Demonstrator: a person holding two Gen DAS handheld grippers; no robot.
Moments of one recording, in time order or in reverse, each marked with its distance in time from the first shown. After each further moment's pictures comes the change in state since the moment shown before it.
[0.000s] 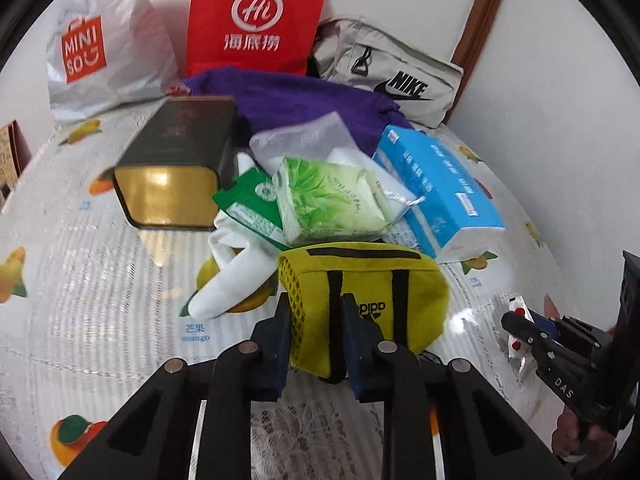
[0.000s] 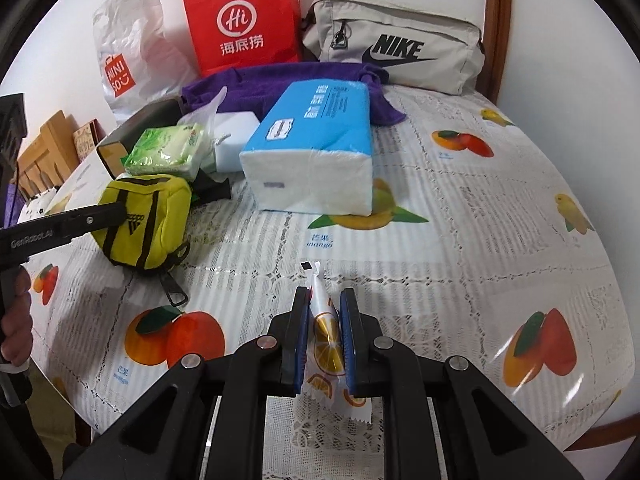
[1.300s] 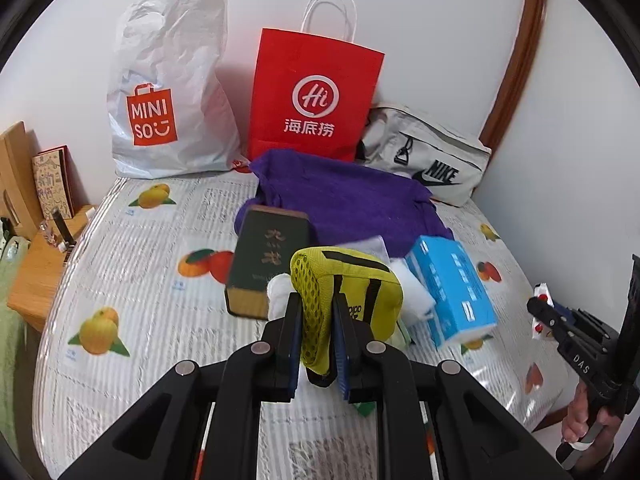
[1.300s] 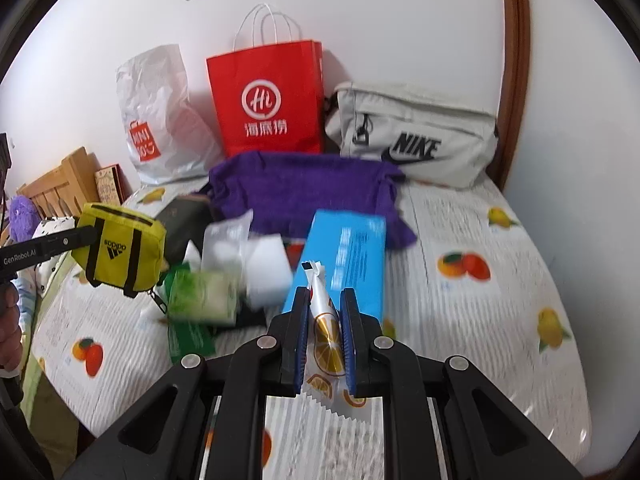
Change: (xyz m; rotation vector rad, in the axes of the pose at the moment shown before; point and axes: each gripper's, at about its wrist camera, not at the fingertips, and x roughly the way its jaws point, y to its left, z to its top) left arm -0.085 0.039 0.068 -0.091 -0.135 0.103; right arm -0.052 0.014 0.101 -0.055 -0.171 0.042
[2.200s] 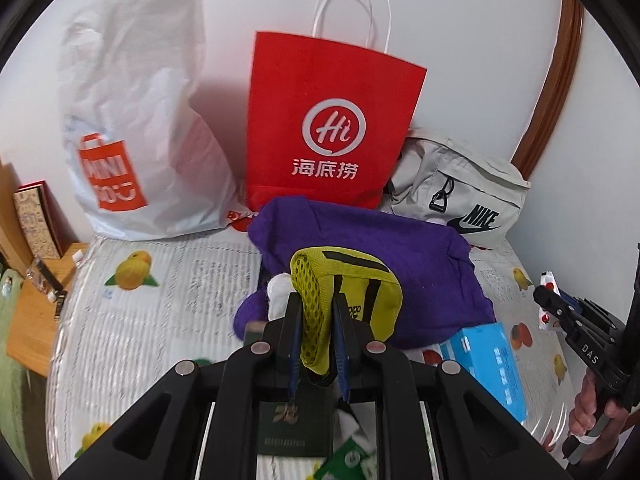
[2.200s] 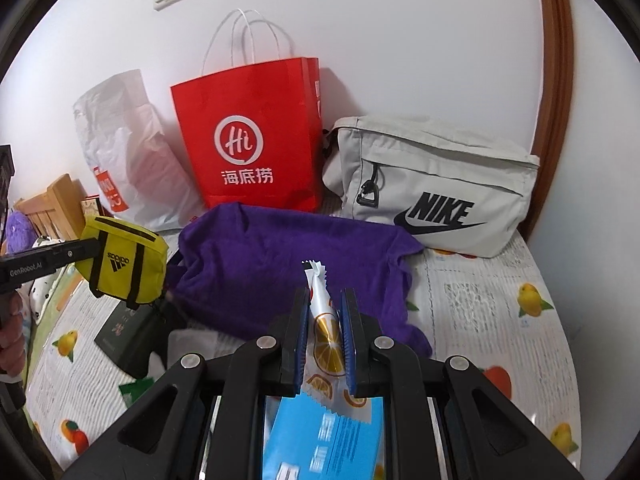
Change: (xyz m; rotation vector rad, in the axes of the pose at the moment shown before) left arm 0.098 0.012 0.115 0.005 0.024 0.028; right arm 0.103 -0.018 0.117 -0.005 -0.009 0.032
